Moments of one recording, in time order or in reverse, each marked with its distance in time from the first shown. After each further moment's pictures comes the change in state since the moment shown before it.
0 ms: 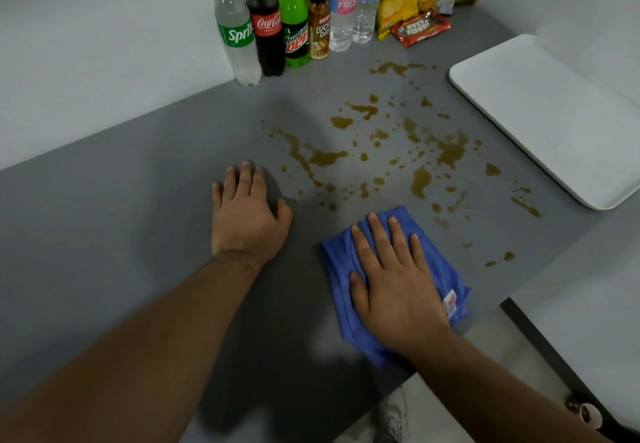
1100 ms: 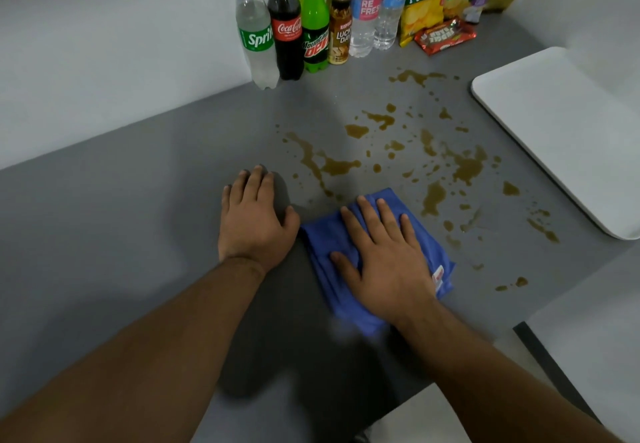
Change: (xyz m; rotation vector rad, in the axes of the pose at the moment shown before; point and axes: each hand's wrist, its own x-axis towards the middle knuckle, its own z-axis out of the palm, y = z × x) left_hand 0.003 0.000 0.000 -0.061 0.040 -0.029; right_hand 0.061 0.001 -0.010 0.029 -0.053 -0.077
